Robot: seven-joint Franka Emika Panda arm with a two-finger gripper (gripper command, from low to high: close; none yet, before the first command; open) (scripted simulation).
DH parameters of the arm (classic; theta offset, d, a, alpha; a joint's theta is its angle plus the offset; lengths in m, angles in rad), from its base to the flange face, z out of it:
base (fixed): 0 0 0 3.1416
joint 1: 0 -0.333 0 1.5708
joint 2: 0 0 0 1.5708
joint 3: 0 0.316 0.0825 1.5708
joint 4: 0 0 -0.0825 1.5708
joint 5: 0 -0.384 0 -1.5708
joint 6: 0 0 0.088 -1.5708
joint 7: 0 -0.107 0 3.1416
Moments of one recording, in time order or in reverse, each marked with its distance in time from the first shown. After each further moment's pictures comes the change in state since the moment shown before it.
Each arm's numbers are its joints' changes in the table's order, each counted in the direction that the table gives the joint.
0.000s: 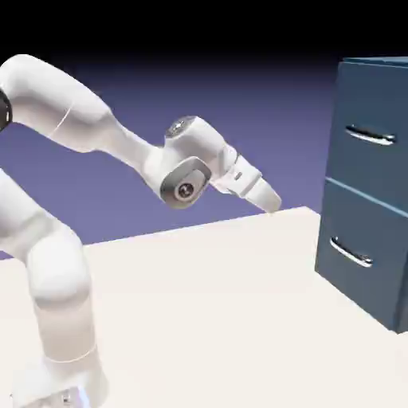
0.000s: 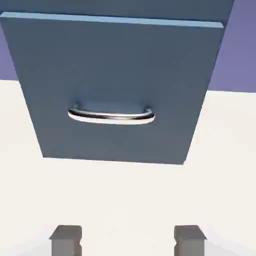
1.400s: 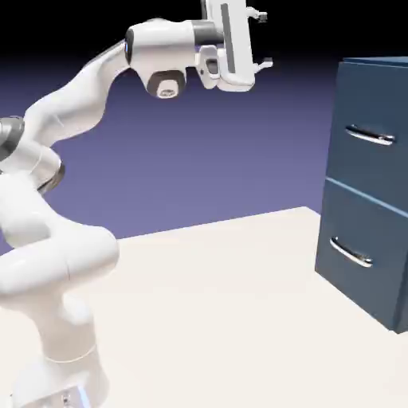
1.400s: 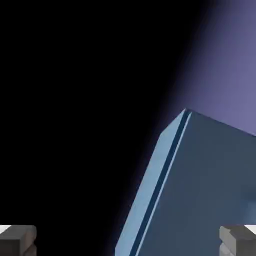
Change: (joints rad) arm 1.312 -0.738 0.831 0.628 -1.827 -0.426 -0.403
